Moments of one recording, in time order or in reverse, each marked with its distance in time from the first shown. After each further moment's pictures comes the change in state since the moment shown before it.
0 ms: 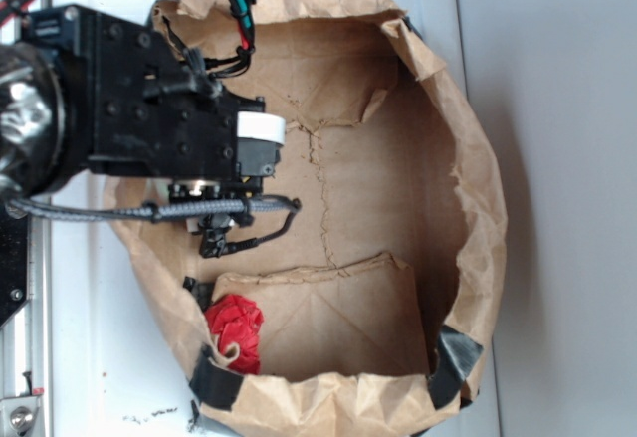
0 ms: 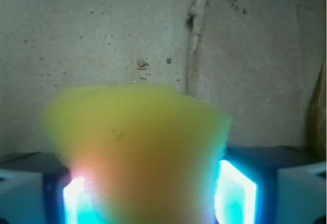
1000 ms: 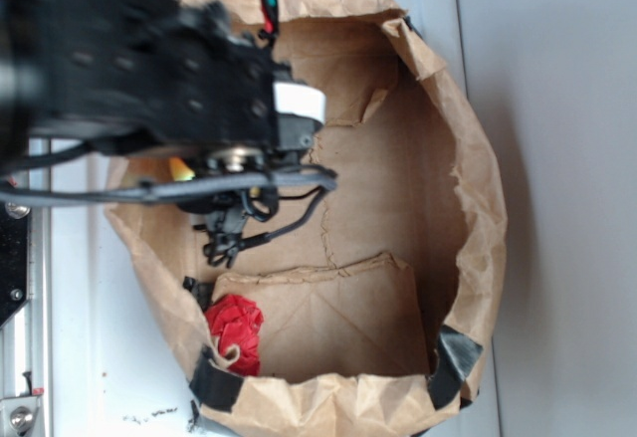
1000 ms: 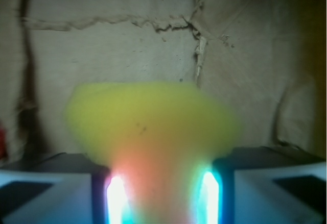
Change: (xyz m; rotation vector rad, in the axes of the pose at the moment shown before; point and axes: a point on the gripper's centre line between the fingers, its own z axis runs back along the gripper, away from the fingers) arm 0.008 -0.001 0.058 -0.113 0.054 0.026
